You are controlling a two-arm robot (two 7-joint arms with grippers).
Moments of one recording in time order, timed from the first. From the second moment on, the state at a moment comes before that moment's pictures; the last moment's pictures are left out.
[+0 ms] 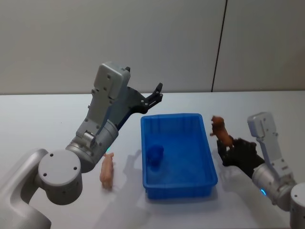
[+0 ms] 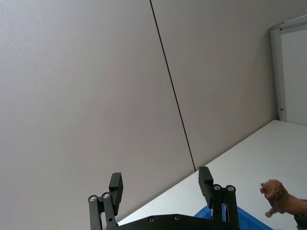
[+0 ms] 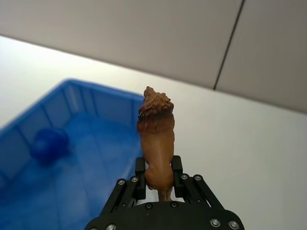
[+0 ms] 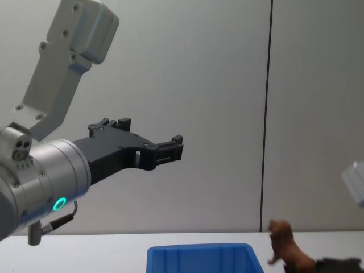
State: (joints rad) left arm -0.24 0.38 0.45 -1.63 -0.20 0.01 -0.01; right arm 0.13 0.20 -0.29 -1.34 0.11 0.12 0.18
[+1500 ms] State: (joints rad) left arm -0.24 0.38 0.45 -1.63 -0.20 0.01 -0.01; right arm 0.20 0.13 -0.36 -1.33 0.09 0.02 0.38
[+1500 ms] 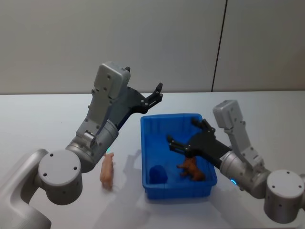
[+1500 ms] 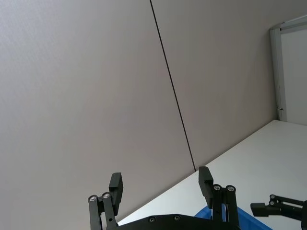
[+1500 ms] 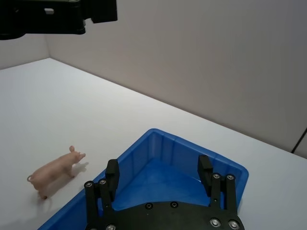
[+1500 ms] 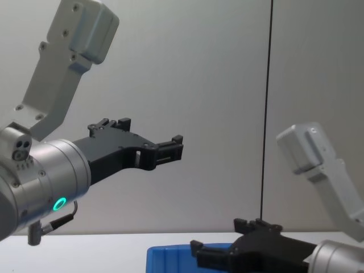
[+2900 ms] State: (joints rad) left arm -0.21 0.40 0.44 -1.67 -0.24 0.09 0.05; right arm 0.03 0.25 -0.28 -1.52 0.22 -0.12 0.10
